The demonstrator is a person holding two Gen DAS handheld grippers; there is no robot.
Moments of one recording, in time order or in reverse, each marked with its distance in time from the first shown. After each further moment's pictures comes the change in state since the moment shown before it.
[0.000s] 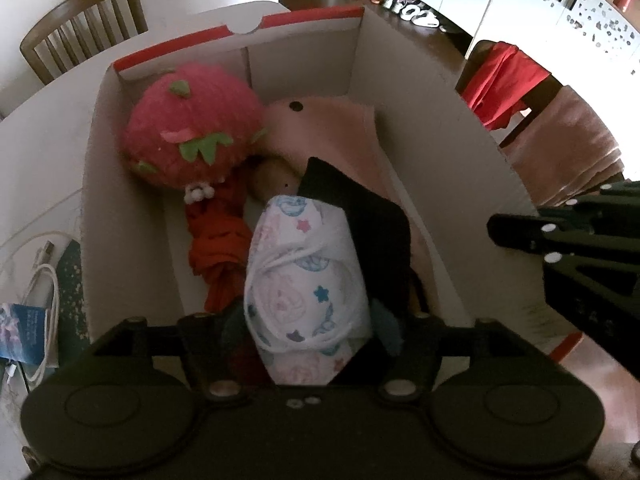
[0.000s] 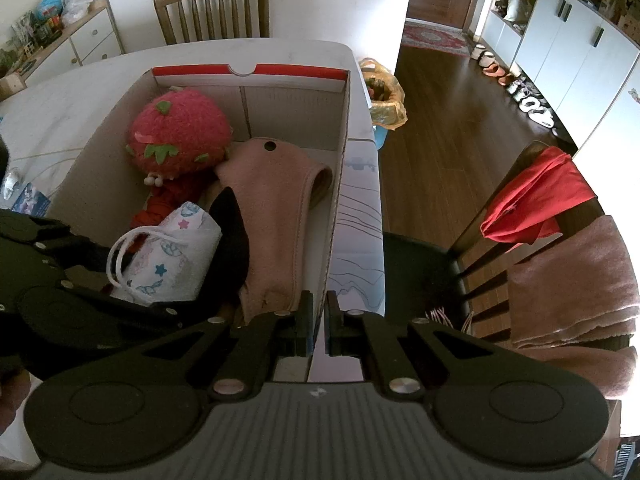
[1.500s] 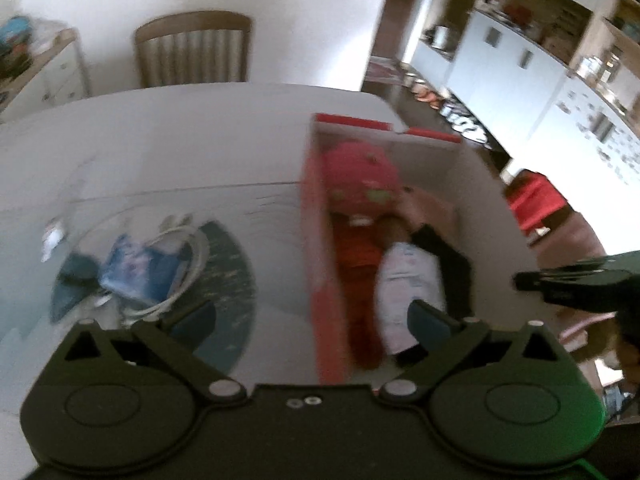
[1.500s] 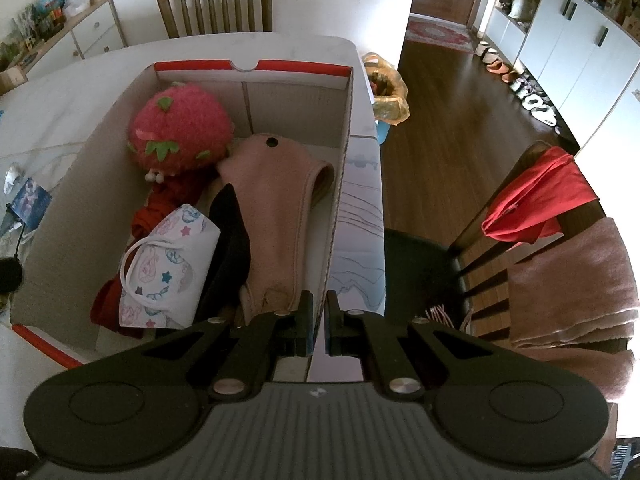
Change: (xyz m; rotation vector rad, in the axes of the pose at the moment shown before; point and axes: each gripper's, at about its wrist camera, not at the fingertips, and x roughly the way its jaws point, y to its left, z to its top) left arm -0.098 0.098 -0.071 -0.293 -0.262 0.031; right arm 0.000 0.003 -0.001 -0.007 0.017 -0.002
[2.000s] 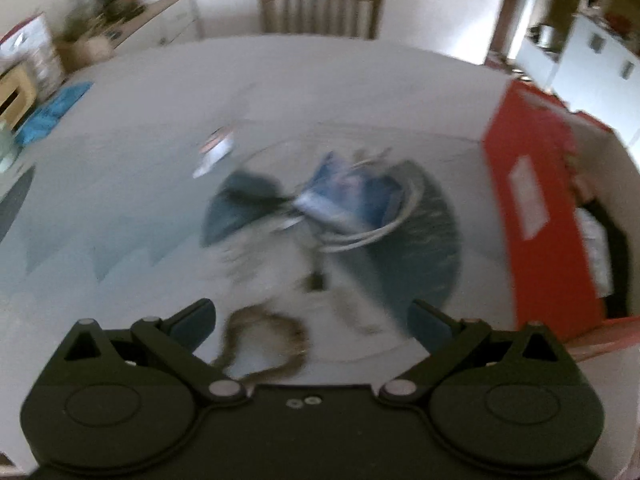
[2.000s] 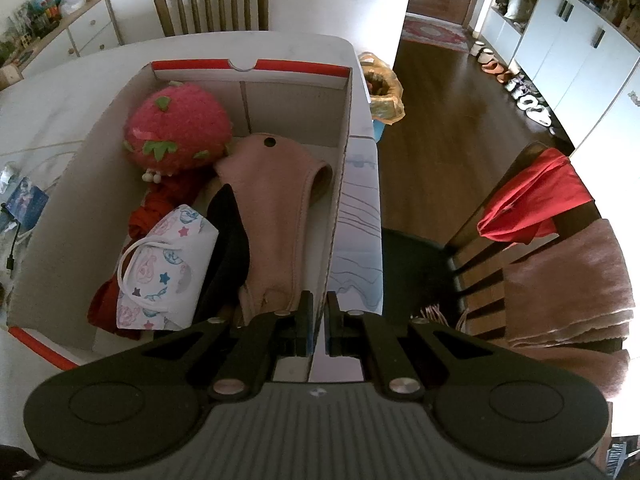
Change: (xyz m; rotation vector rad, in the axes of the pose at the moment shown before) left arm 0.004 0.128 -0.053 -0.147 0.072 0.264; right arm -0.002 -0.001 0.004 0.003 0.007 -0.015
